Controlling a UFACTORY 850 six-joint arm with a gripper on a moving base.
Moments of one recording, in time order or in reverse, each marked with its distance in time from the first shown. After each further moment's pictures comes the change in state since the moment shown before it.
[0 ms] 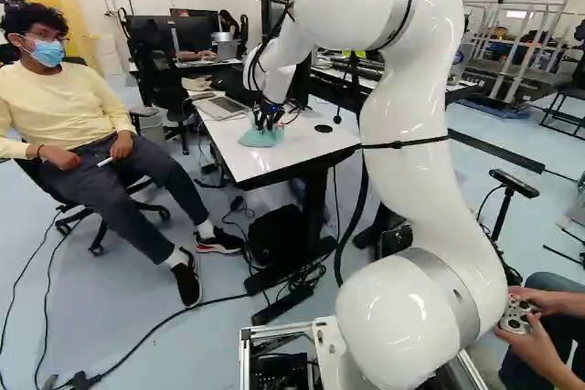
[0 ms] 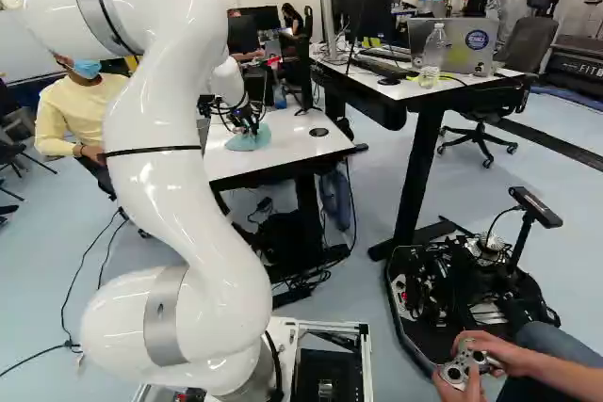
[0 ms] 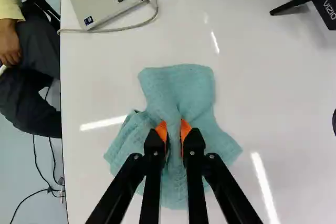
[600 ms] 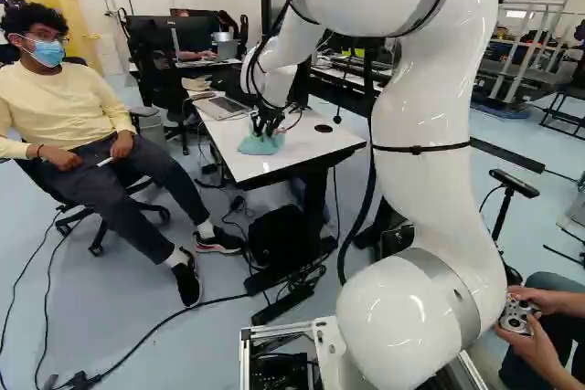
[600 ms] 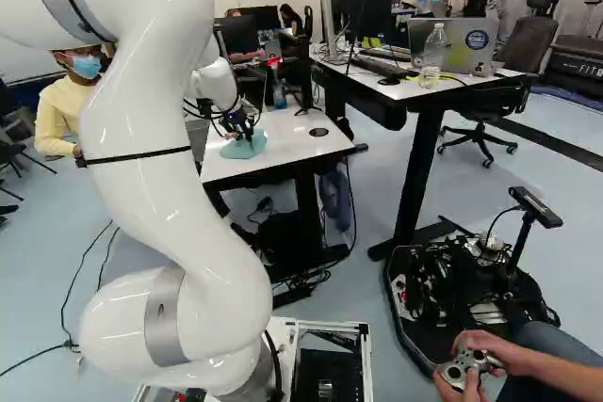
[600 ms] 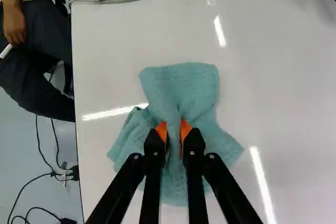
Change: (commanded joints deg) arm 2.4 6.3 8.3 0.0 0.0 0.0
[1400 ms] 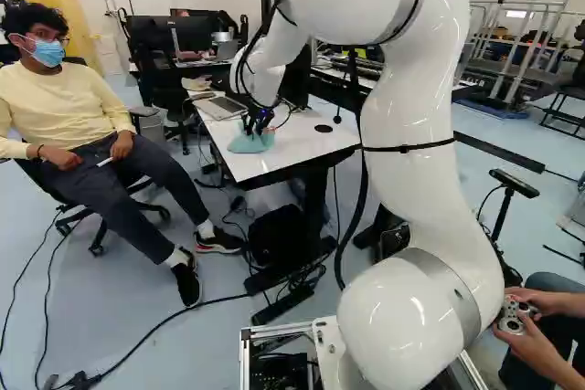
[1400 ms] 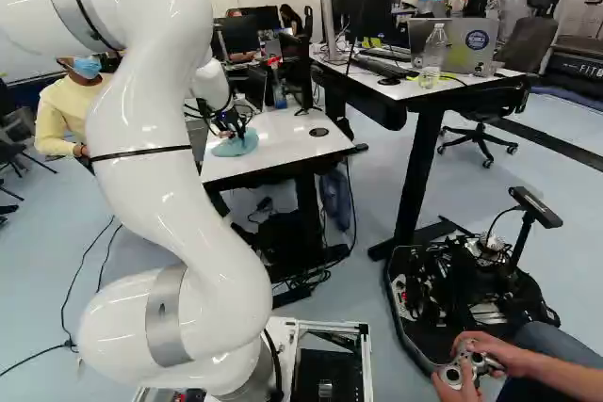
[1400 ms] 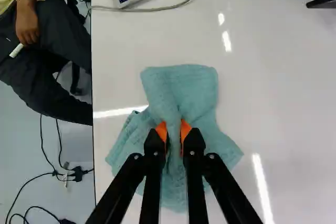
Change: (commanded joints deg) arm 1.5 -5.2 -6.8 0.0 0.0 0.0
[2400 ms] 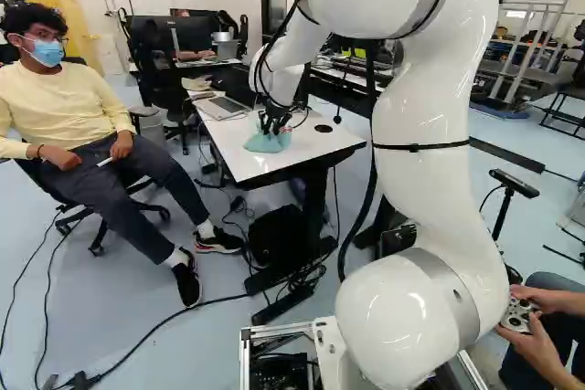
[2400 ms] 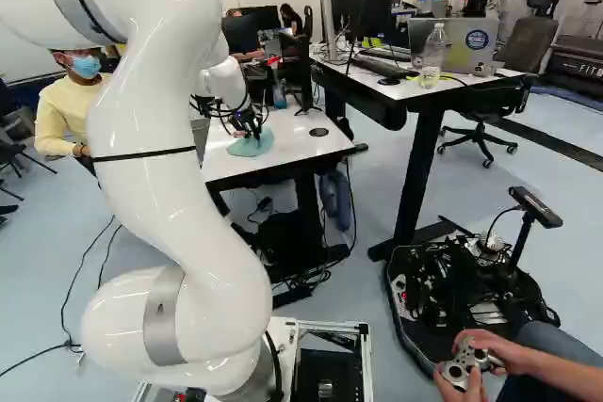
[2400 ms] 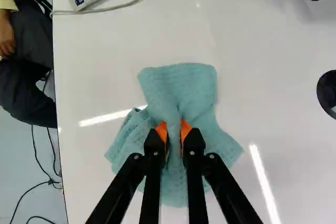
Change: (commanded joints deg) arm -4.4 4.4 5.9 0.0 0.0 0.0
